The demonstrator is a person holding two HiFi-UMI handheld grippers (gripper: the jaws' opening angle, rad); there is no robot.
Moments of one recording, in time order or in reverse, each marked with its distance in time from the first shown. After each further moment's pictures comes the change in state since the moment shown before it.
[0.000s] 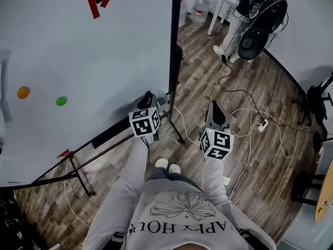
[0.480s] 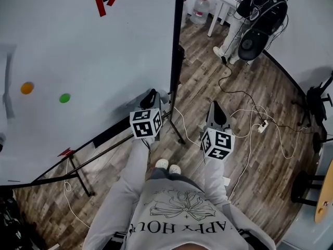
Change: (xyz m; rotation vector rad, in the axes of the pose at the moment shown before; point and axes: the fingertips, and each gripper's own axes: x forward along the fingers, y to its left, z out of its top) left arm -0.019 -0.023 0.024 0.046 -0.067 -0.094; right arm -0.007 0.002 0.004 0.007 -0.012 -0.008
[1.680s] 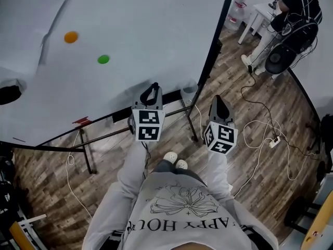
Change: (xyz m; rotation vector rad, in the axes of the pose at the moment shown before) left arm -0.133 0.056 0.032 0.336 -0.017 0.254; right arm -0.005 0.101 -0.001 -0.011 -0.008 0.222
